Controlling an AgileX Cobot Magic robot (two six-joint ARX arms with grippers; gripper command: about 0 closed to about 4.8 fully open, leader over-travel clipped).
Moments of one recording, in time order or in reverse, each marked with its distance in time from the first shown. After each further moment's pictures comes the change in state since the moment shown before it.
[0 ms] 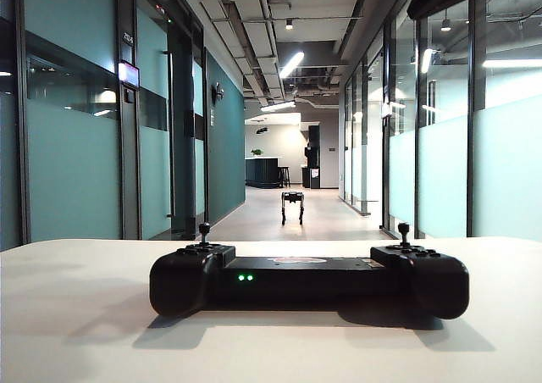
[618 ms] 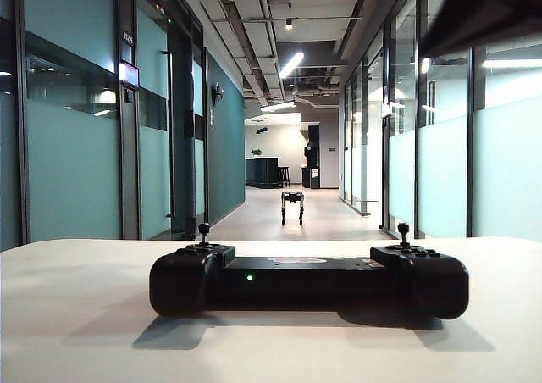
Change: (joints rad) left arm 0.000 0.000 0.000 -0.001 0.000 0.000; right arm -0.083 -0.053 -0.237 0.344 0.055 -0.003
